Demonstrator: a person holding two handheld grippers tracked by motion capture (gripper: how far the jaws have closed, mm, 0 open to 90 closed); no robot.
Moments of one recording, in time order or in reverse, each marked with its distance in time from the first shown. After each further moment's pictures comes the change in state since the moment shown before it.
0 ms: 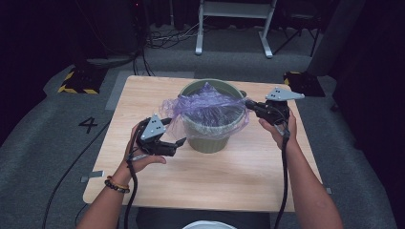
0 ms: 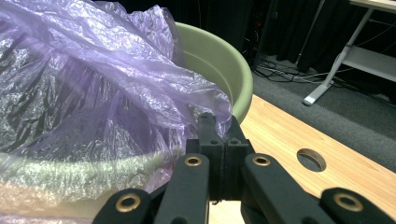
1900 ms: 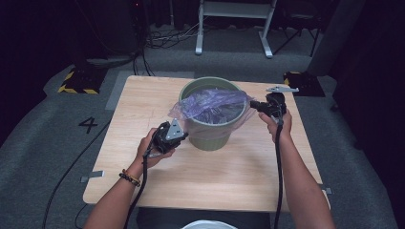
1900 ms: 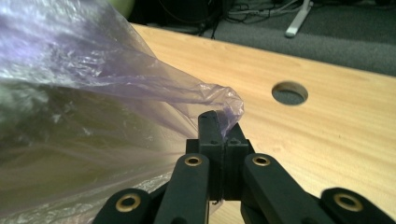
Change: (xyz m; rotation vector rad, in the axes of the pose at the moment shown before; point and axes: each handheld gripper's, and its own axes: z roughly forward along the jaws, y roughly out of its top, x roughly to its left) left arm 0.001 -0.026 0.053 0.239 -0.022 0.166; right arm -0.055 -0.038 0.047 0.157 -0.107 0.302
